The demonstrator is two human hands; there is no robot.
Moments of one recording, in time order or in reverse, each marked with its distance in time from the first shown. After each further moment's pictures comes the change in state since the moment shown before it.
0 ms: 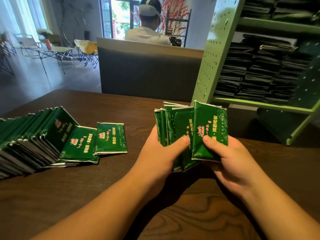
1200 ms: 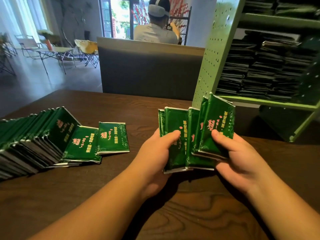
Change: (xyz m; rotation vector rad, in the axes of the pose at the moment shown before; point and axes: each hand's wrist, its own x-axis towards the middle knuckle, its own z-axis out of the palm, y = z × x) left_hand -0.001 0.017 -0.003 -0.103 -0.004 -0.316; right_hand 0.001 -0.008 0.000 0.112 0.052 0.079
